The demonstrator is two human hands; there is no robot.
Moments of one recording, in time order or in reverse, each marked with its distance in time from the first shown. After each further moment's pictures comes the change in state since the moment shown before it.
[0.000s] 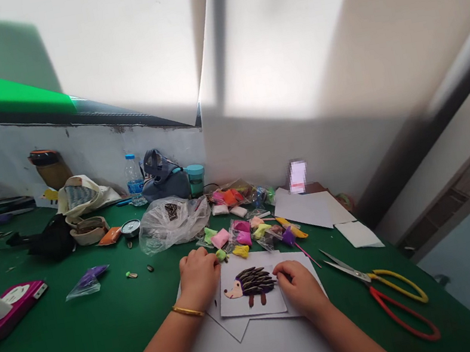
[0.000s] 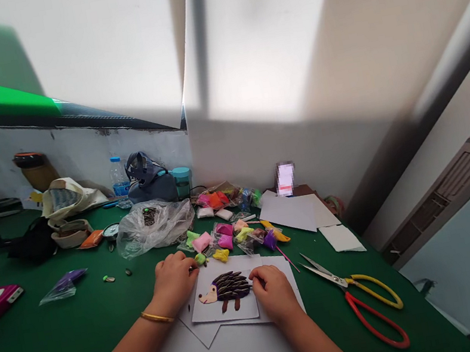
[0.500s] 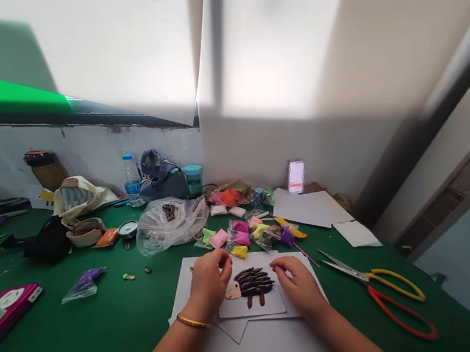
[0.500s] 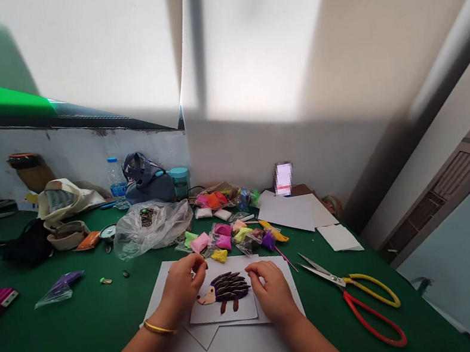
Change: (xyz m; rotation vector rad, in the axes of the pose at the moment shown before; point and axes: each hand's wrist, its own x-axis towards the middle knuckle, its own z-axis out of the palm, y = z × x) left_hand -0.006 0.022 -0.005 -0.465 0.088 0.107; right_hand 0.000 -0.007 0.000 0.116 0.108 -0.069
